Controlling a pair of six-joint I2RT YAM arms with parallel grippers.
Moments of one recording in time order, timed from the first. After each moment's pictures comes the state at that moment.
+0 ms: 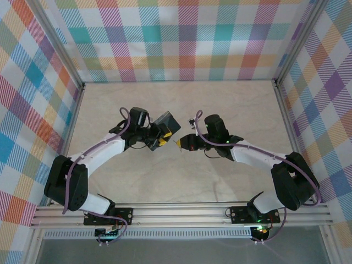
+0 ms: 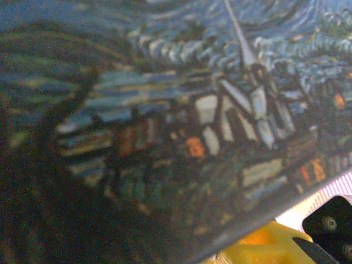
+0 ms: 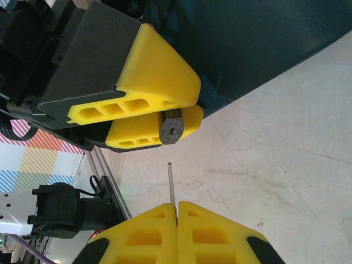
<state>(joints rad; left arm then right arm) -0.44 1.44 0.94 -0.27 0.54 -1.28 0.63 1.44 0.80 0.09 -0.65 0.62</state>
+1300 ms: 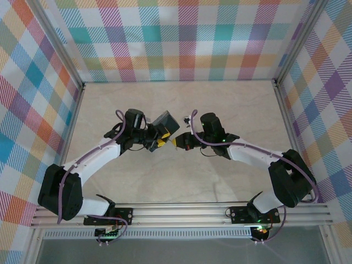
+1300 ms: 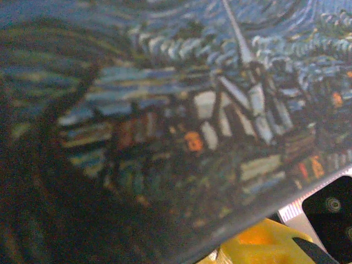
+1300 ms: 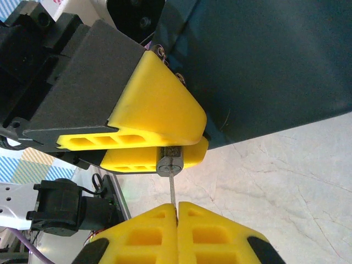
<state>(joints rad) -0.44 1.35 0.89 -0.26 0.56 -1.32 0.67 1.48 0.85 0.12 -0.66 0.56</state>
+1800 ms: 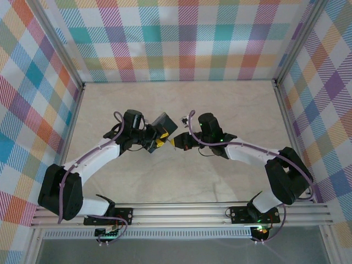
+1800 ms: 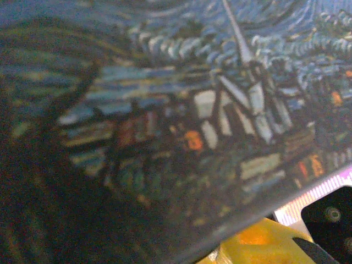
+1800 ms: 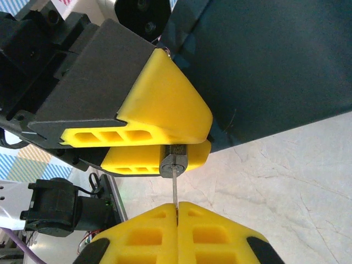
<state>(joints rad) -0.43 1.35 0.87 -0.24 0.56 -1.37 0.69 1.51 0.87 0.14 -0.65 0.55</state>
